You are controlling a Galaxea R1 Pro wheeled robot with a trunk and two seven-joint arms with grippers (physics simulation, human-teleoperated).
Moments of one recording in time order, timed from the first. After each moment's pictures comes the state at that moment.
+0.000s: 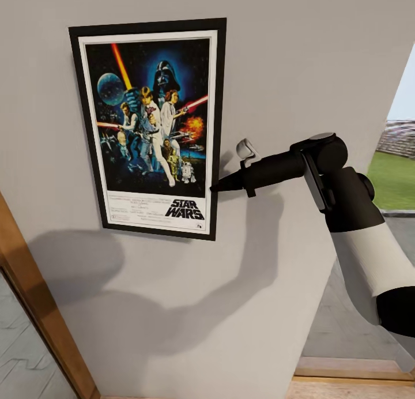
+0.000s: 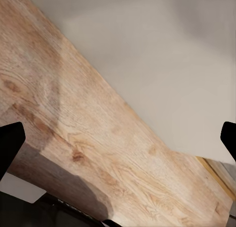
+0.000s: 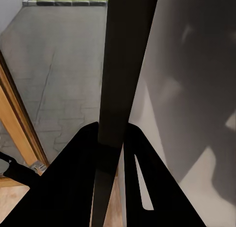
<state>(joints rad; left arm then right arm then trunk) -0.18 0.18 -0.70 -0.03 1.61 -0.15 -0.59 -1.27 -0.15 0.31 -1.34 0.01 0.98 1.47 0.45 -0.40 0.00</state>
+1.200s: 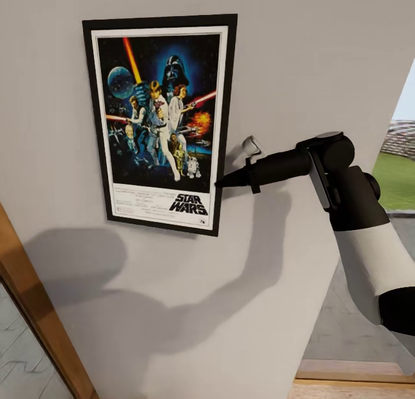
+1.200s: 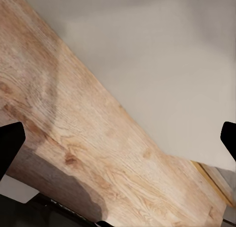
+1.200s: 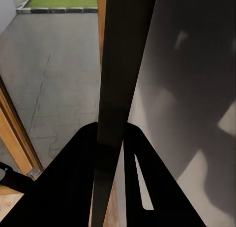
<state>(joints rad) -0.18 0.17 -0.68 -0.04 1.61 -0.15 -0.59 -1.27 -0.16 0.27 -1.34 0.01 0.98 1.47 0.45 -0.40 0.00</state>
